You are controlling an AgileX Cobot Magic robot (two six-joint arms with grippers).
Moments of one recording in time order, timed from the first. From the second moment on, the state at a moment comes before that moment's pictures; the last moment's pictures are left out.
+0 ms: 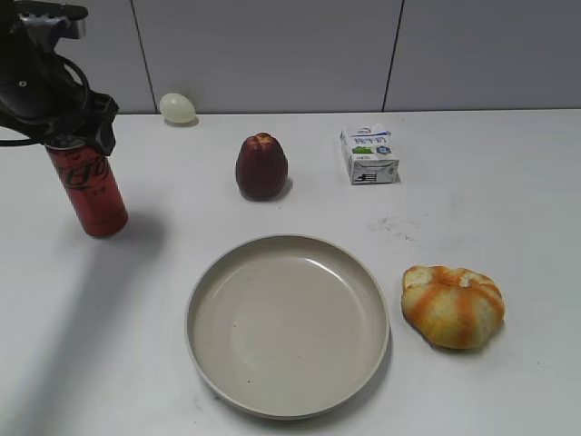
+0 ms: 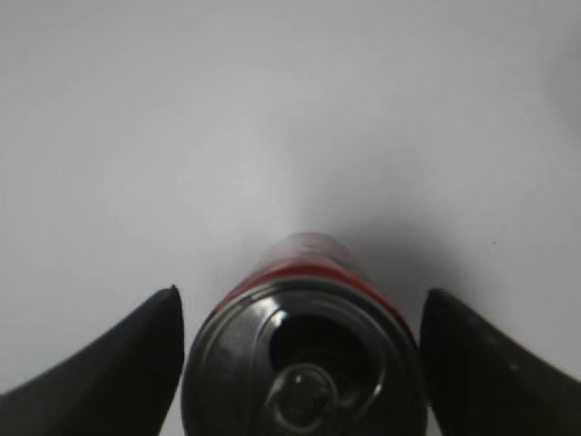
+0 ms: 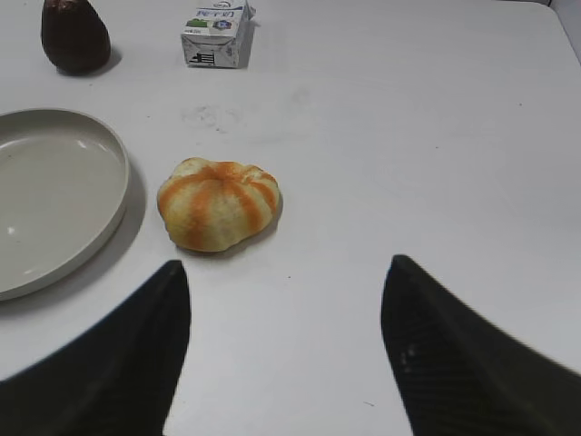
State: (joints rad) left arm -0.24 1.84 -1.39 0.00 0.81 0.04; right arm -0.01 -0.01 -0.49 0.17 1.05 -0.14
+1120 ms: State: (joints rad) left arm -0.48 1.44 -1.12 0.05 0.92 -0.12; right arm -0.01 -0.01 -0.49 0.17 1.05 -0.14
